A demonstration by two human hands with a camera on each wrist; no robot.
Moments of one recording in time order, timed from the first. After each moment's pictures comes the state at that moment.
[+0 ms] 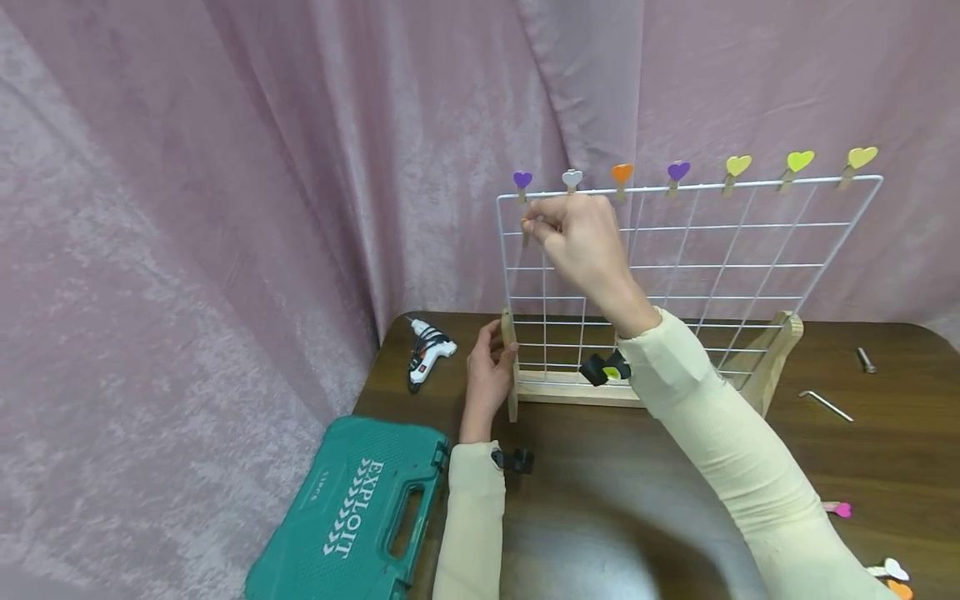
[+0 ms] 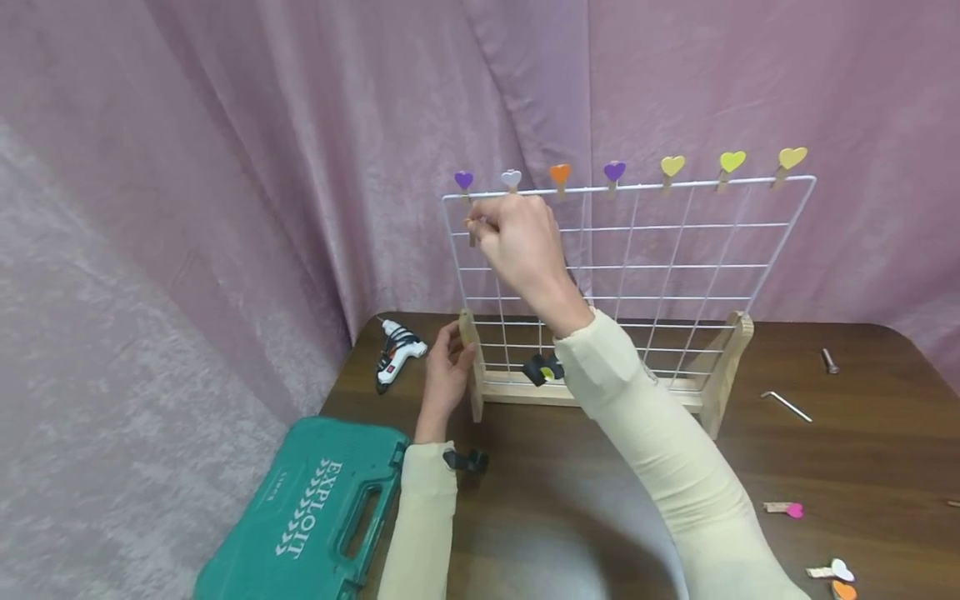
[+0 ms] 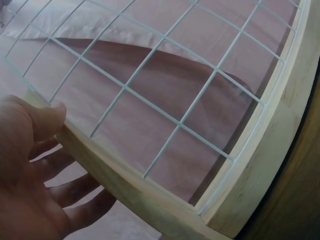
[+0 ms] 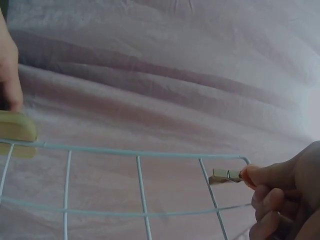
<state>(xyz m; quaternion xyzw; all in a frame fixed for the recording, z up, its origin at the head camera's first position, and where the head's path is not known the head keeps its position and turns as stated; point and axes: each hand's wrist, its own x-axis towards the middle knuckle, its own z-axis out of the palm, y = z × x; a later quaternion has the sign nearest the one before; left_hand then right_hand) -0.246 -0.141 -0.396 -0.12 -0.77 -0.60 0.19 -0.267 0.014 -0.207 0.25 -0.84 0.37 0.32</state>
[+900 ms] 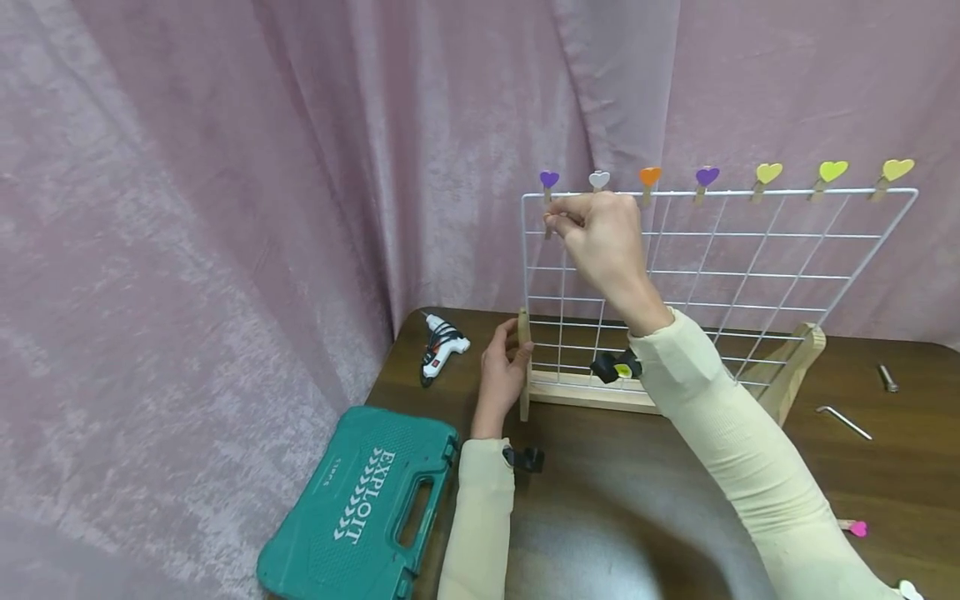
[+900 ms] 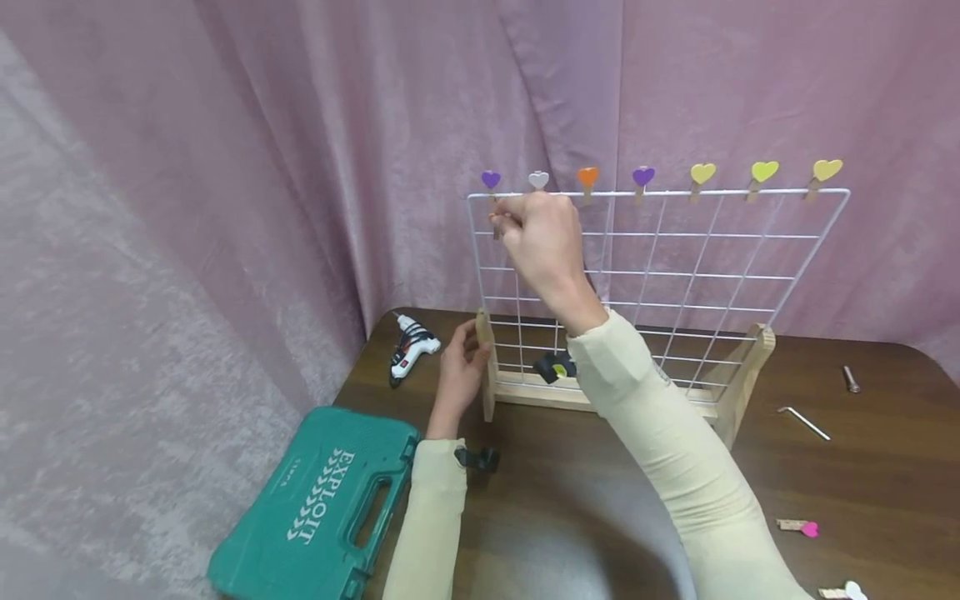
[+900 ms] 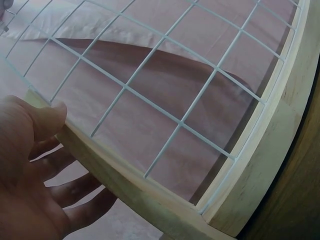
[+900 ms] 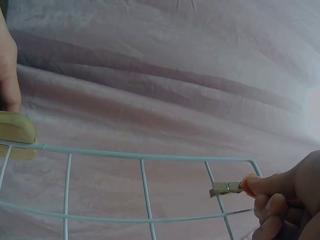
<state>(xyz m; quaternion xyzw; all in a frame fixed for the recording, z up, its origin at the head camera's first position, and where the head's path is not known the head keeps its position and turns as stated) -0.270 -0.146 -0.426 -0.11 -0.78 -0.58 0.19 -0.274 0.008 -0.208 0.21 -0.84 0.37 0.34</state>
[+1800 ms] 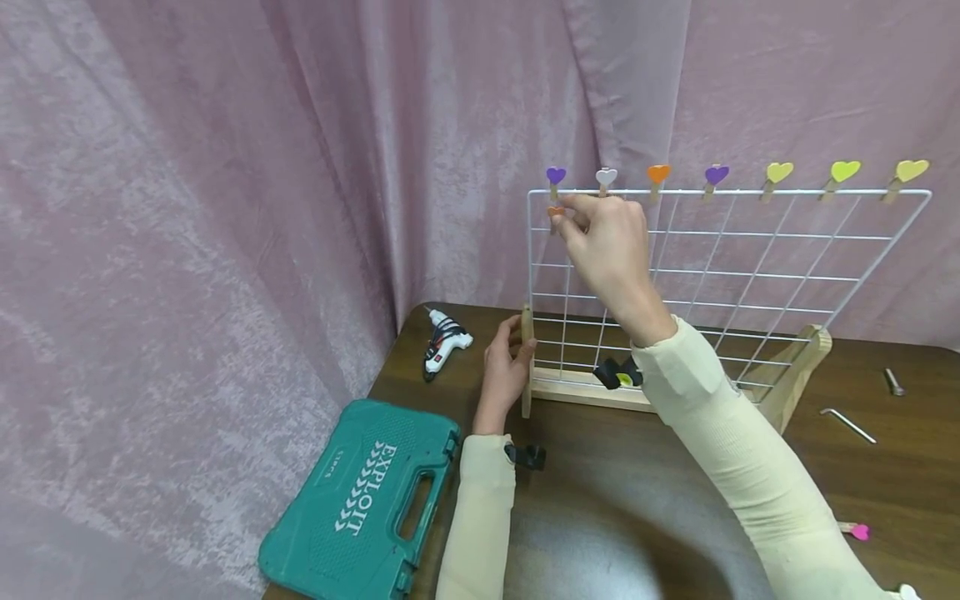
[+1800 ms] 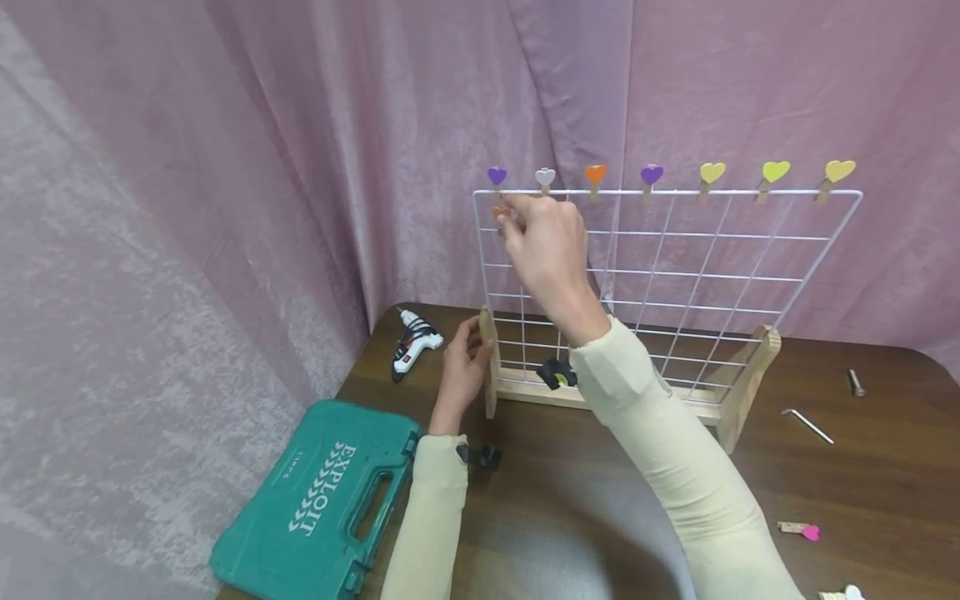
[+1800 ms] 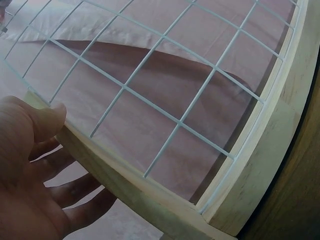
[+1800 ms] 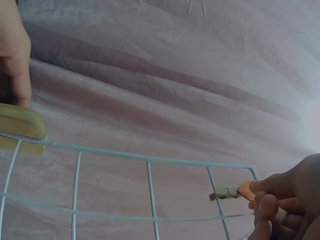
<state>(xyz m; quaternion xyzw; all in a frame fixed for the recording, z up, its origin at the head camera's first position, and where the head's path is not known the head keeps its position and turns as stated) -0.270 -0.146 -0.427 -0.10 -0.79 -0.57 0.19 -0.265 0.006 -0.213 0.20 -0.84 0.36 0.35</state>
